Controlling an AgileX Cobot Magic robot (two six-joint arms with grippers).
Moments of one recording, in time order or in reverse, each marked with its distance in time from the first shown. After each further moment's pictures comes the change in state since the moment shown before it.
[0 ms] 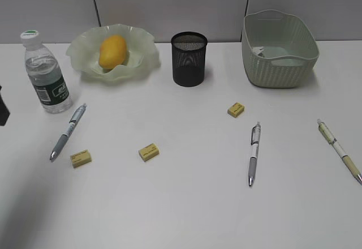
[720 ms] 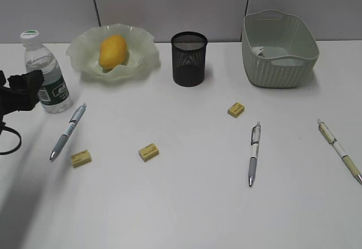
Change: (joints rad) left arm 0.000 0.296 0.555 -0.060 -1.868 -0.005; right arm 0.000 0.000 0.000 0.001 -0.001 0.000
